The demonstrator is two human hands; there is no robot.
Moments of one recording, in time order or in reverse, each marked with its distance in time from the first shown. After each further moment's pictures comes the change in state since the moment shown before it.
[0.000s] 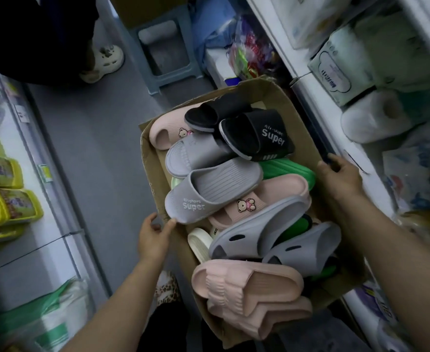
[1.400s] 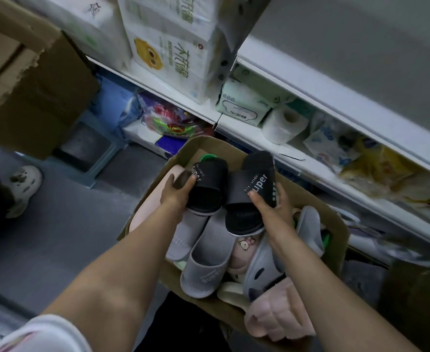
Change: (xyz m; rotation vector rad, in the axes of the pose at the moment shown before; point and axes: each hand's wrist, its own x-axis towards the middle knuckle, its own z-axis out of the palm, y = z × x) left_hand 0.070 0.291 0.076 0.168 -0.648 0.137; right_hand -0.129 -0.091 0.072 0.783 0.284 0.275
